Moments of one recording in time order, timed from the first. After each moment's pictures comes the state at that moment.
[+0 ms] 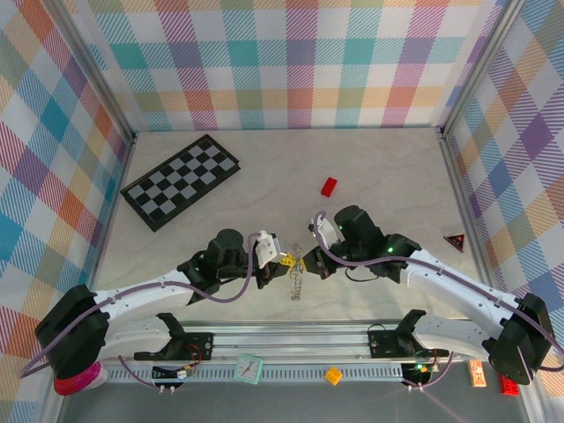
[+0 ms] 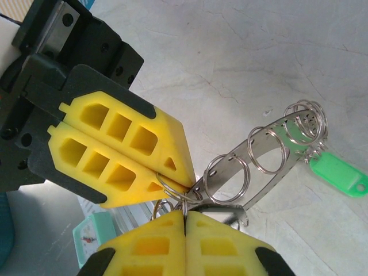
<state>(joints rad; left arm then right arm) -0.83 1.12 0.46 0.32 0.47 0.12 0.81 1.07 0.79 -0.49 -0.46 0.36</state>
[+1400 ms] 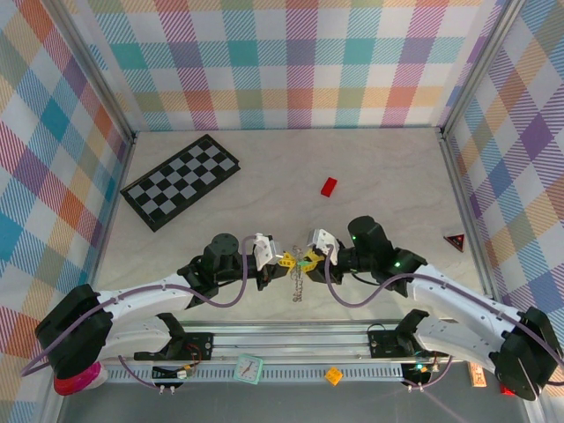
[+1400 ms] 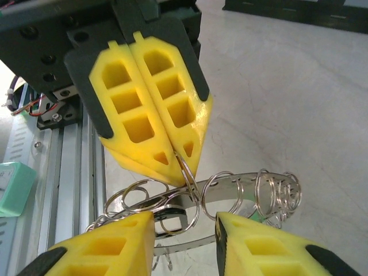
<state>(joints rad) -0.83 1.13 0.40 0.48 0.50 0.09 0.76 0.97 0.58 -0.21 -0.57 -0.25</state>
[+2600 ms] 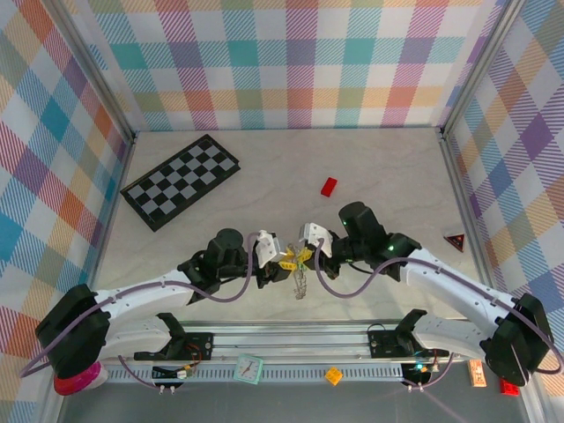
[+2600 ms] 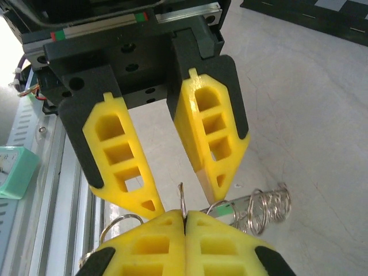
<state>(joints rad) -0.84 1.13 0.48 0.30 0.47 0.13 0.75 1.09 0.78 -0.42 -0.59 -0.42</state>
